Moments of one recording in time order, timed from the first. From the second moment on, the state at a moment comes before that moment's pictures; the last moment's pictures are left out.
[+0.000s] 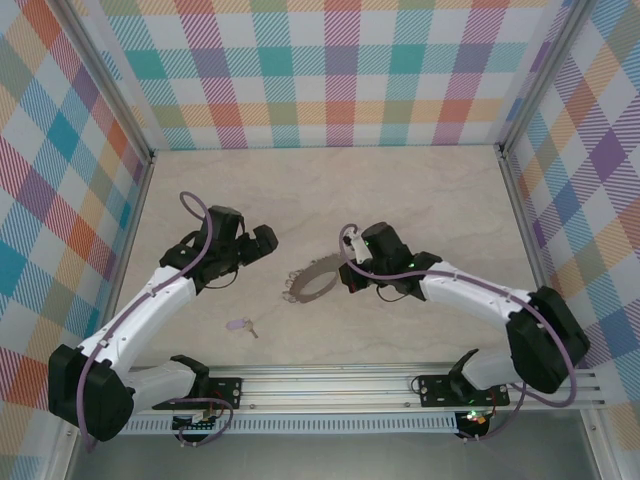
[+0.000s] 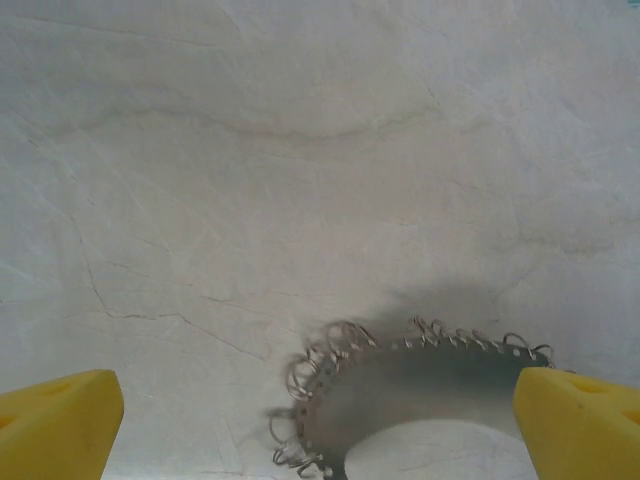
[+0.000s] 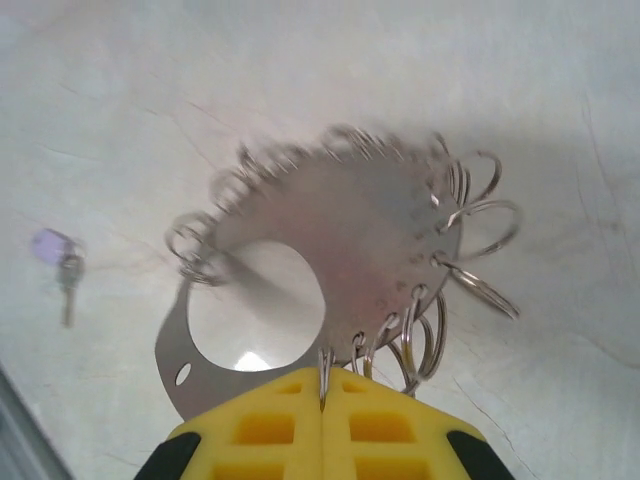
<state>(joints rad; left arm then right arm) -0.41 1.14 0.91 -0.61 -0.03 -0.78 0.73 1.35 0.81 -0.25 -0.25 0.33</state>
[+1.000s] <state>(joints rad) -0.48 1.14 0.93 -0.19 0.58 -0.60 0.56 1.22 0.85 -0.15 -0.81 0.27</state>
